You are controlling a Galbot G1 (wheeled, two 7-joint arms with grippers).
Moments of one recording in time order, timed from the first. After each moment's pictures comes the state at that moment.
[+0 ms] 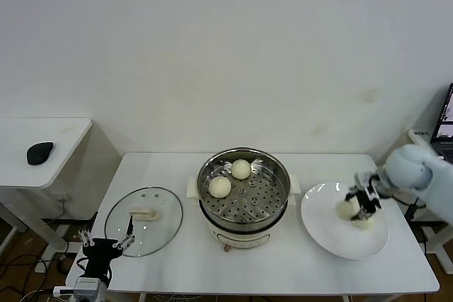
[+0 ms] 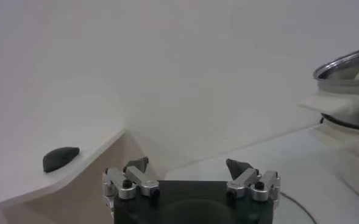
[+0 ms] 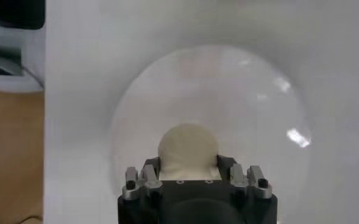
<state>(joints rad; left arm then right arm) 1.69 -1.16 -0.60 -2.08 -0.05 0.05 -0.23 0.25 0.43 -0.94 1.53 0.05 -0.30 -1.10</state>
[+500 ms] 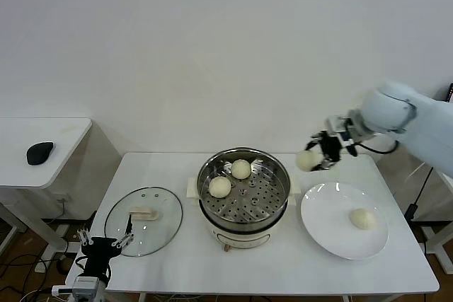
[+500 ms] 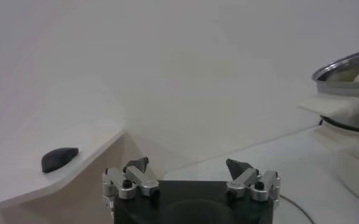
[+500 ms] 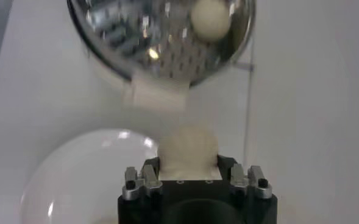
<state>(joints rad) 1.69 -1.17 -0.62 -2.08 -0.05 0.05 -0.23 0.61 0.65 -1.20 1.60 0.27 -0.25 -1.03</state>
